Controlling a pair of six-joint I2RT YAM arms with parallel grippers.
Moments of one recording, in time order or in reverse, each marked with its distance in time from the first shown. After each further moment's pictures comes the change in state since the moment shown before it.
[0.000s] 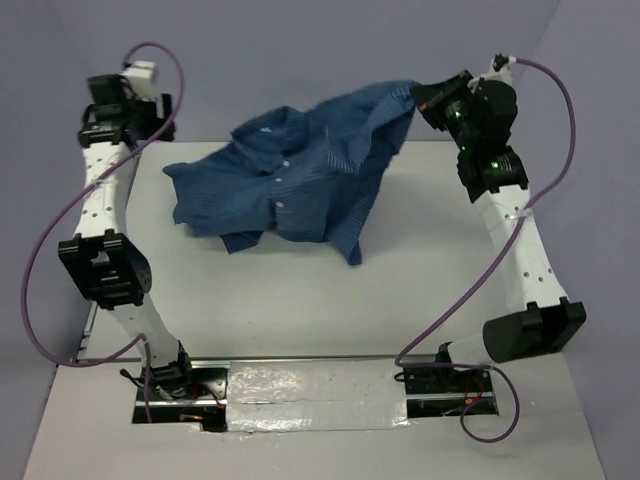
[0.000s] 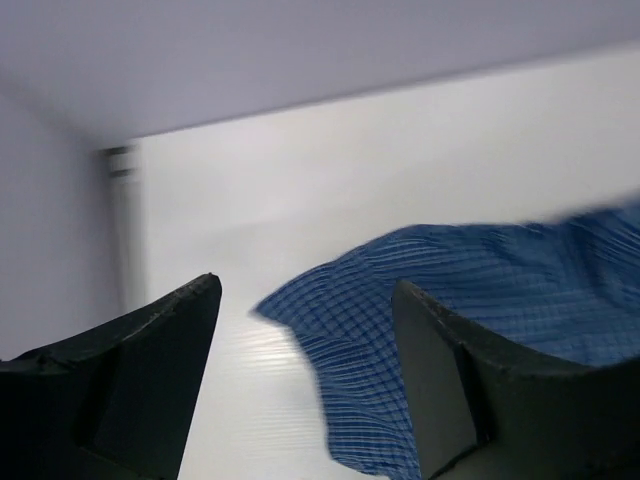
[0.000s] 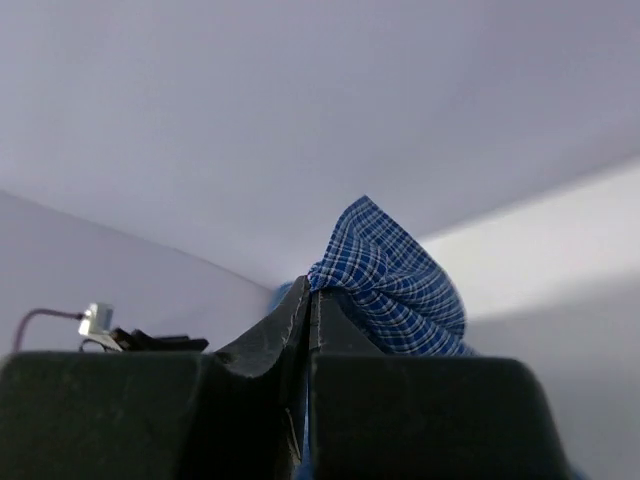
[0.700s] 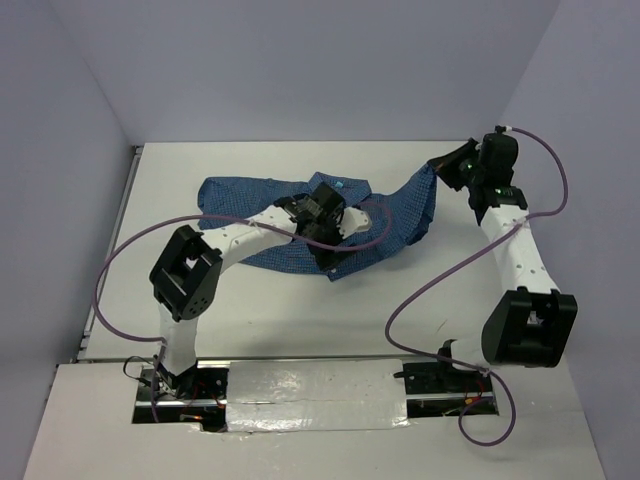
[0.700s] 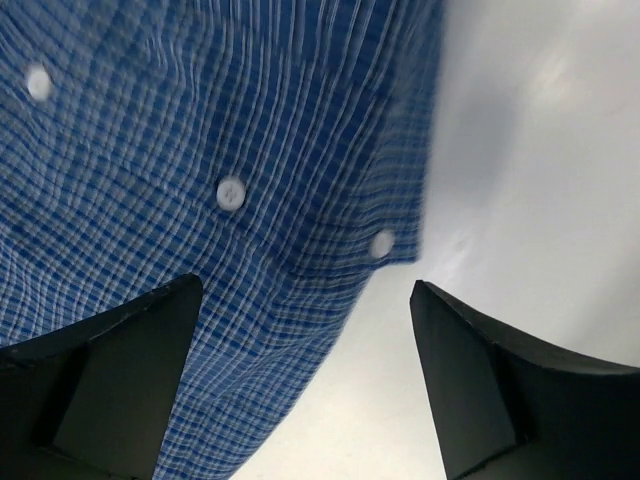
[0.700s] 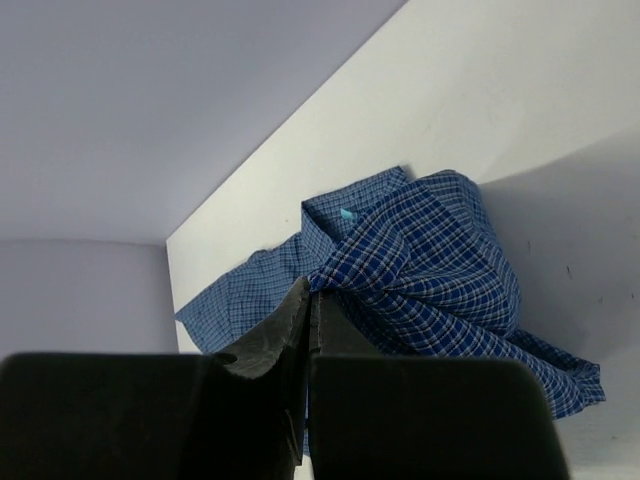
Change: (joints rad) left arm -0.996 0.098 -0.412 -0.048 -0.011 0.154; right arm -0.261 -0.051 -0.478 -0.030 -0.177 -0.015
